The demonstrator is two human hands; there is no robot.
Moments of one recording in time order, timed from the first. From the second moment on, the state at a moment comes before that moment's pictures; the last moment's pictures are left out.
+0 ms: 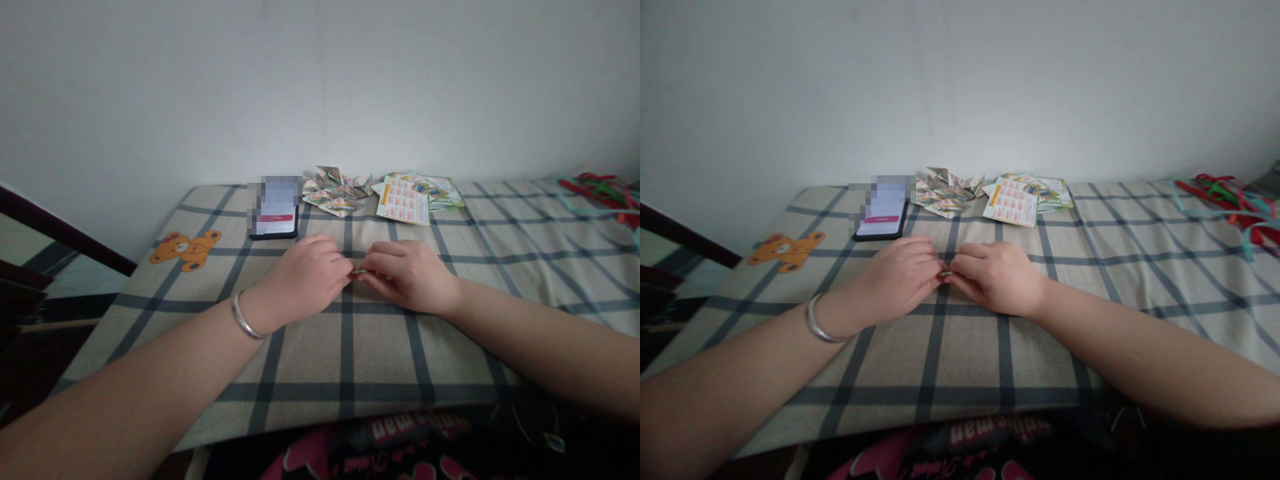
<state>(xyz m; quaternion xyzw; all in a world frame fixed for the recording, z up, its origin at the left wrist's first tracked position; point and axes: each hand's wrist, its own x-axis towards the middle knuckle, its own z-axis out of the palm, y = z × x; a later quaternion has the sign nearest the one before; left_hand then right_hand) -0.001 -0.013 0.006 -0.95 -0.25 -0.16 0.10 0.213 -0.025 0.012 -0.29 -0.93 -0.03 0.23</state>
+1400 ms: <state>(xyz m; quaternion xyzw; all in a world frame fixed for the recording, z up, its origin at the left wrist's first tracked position) -0.001 -0.013 0.008 -0.91 -0.27 -0.30 -0.03 0.212 -0.021 0.006 -0.31 -0.90 0.06 0.29</state>
